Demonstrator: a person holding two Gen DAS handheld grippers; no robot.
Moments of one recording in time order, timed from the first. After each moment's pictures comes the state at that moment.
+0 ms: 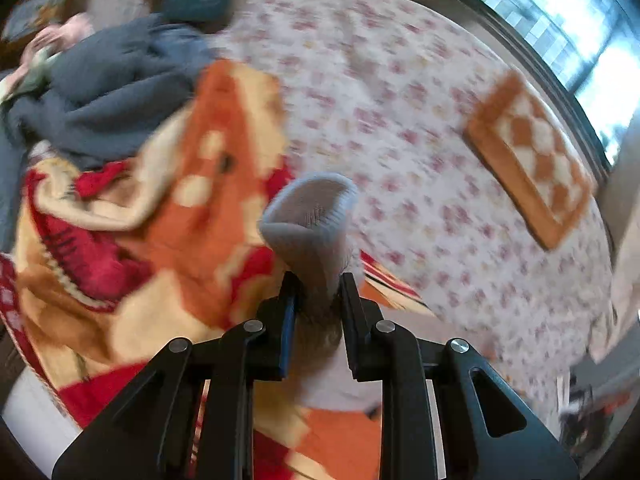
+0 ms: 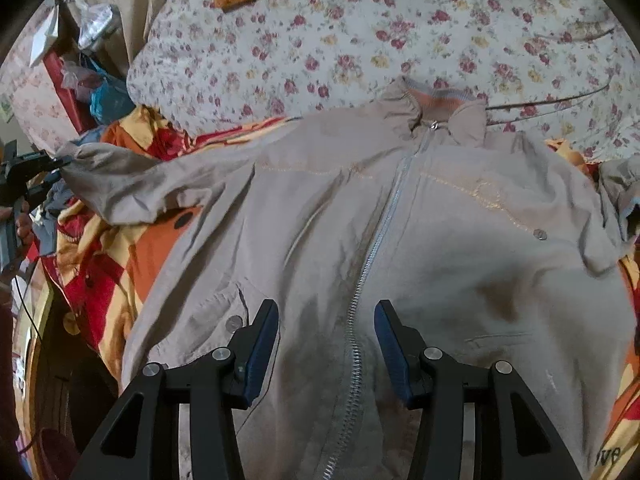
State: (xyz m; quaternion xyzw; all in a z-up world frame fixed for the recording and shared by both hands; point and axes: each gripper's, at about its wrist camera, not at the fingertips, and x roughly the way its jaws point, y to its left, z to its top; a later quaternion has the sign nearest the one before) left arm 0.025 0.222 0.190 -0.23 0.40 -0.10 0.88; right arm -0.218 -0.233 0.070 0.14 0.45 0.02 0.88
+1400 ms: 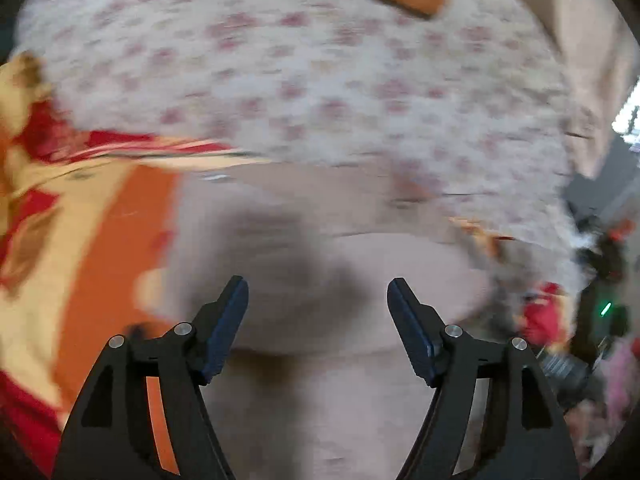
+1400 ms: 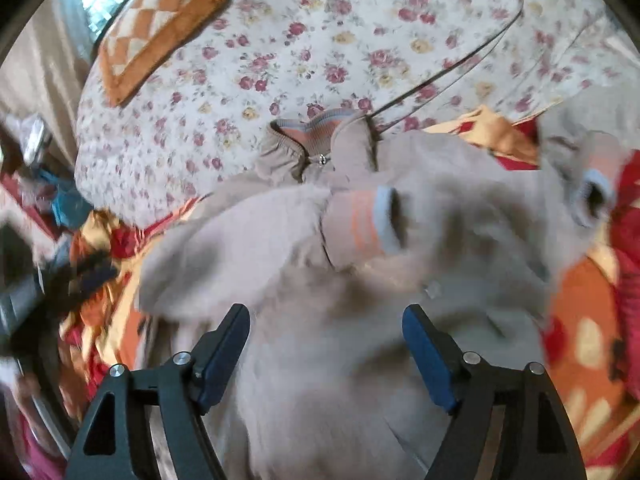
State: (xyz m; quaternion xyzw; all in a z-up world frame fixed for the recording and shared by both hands) left arm -0.009 -0.075 0.105 -0.04 0.49 -0.25 0.83; right arm -0.175 -0.354 0.065 0.29 0.43 -0.05 0.85
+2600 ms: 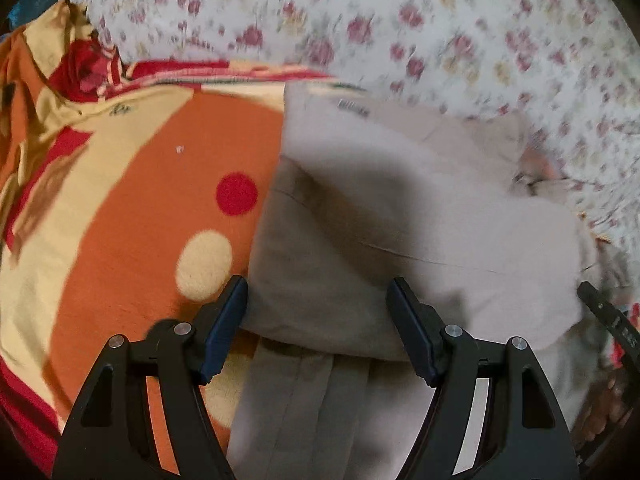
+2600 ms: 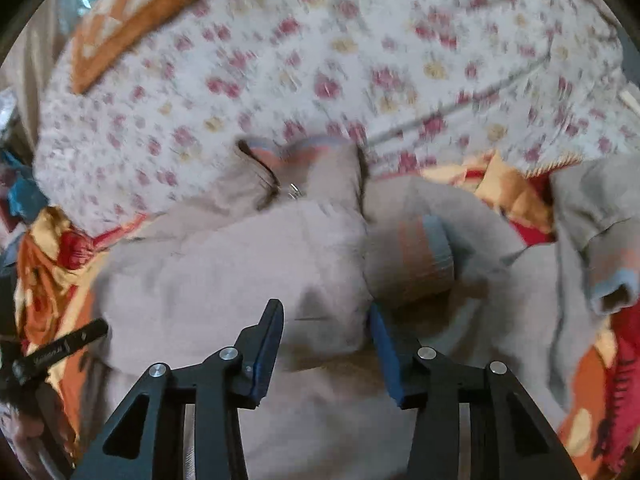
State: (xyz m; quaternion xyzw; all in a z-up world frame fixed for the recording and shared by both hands) left arm 0.025 -0.072 0.007 0.00 0.54 -0.14 0.83; right arm -0.105 -0.364 0.044 0.21 0.45 -0.12 0.86
